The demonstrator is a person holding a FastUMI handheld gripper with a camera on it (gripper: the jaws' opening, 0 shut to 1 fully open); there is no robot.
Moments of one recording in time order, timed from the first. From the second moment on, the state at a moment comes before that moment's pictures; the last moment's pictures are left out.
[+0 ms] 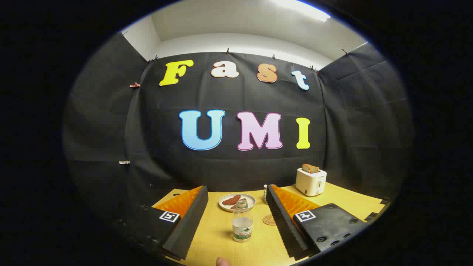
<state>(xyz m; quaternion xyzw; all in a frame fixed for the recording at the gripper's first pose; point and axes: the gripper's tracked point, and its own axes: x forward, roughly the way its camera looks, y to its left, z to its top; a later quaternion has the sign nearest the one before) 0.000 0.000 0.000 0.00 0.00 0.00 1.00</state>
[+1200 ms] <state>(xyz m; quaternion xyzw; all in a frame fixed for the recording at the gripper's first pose) 0.042 -0.008 -0.123 -0.01 0.06 -0.01 1.00</state>
